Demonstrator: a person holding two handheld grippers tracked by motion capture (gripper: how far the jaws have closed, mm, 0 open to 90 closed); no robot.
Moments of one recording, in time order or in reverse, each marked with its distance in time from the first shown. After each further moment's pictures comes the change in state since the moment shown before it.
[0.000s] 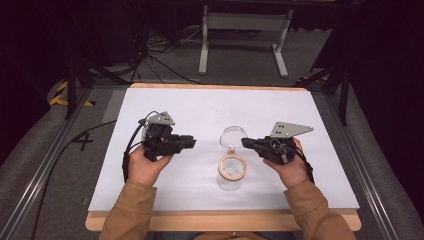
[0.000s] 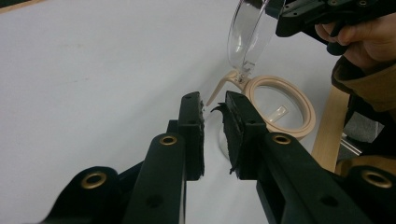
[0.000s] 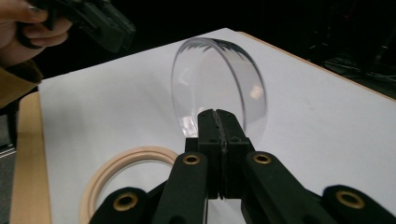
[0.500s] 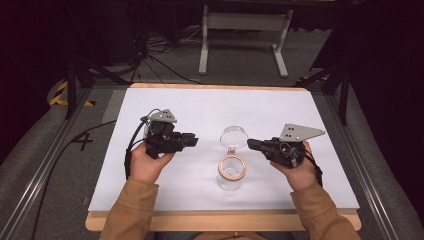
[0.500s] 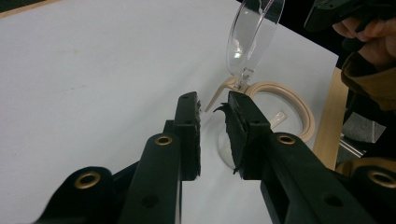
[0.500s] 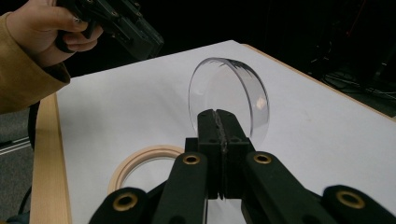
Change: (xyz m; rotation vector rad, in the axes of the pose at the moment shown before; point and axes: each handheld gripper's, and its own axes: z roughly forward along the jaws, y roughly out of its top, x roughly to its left) left arm 0.001 0.006 0.004 -0.003 -0.015 0.012; right arm 0.008 0.007 -0.026 -0.030 0.025 -0.051
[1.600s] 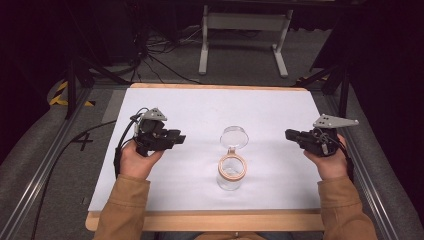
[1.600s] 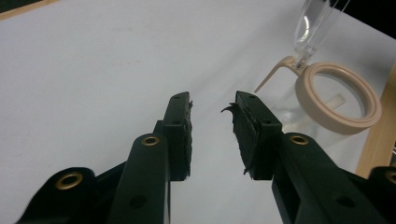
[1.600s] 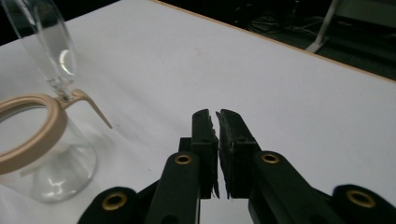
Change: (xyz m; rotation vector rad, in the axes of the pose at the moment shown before) left arm 0.026 -0.013 -0.011 0.060 0.148 -0.024; right arm -0.077 -0.038 -0.058 0.144 -0.271 0.180
